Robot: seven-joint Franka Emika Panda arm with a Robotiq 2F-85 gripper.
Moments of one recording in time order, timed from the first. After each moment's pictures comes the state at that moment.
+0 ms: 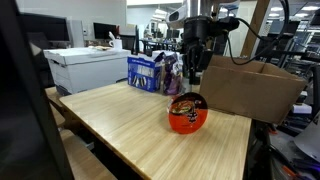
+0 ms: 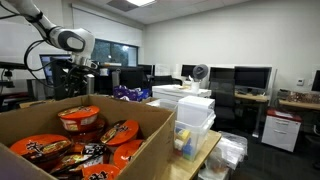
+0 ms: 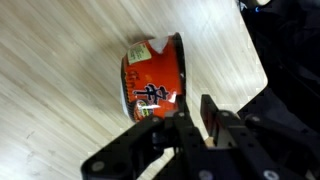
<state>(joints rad) 0.21 -0.04 0.13 -2.27 0.31 2.07 -0.69</state>
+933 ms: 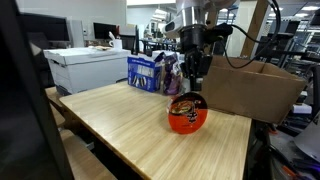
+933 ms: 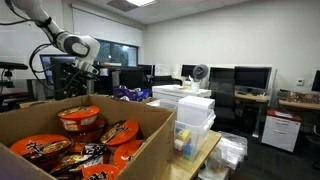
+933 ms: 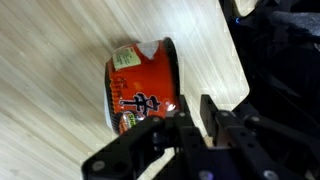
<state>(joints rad) 0.20 0.04 0.13 -2.22 0.37 1.99 -0.78</state>
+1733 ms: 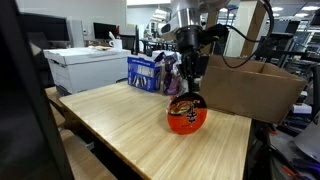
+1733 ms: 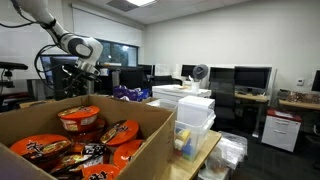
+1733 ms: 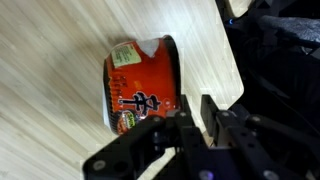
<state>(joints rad) 0.19 0.09 0.14 -2.16 0.37 1.94 -0.80</state>
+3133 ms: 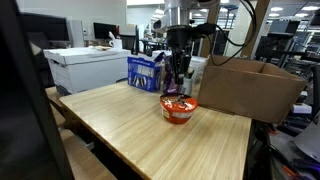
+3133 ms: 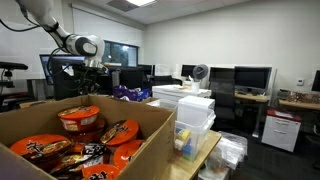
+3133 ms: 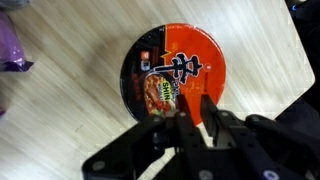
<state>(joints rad) 0.17 0.15 0.14 -2.08 0.16 2.05 -0.61</state>
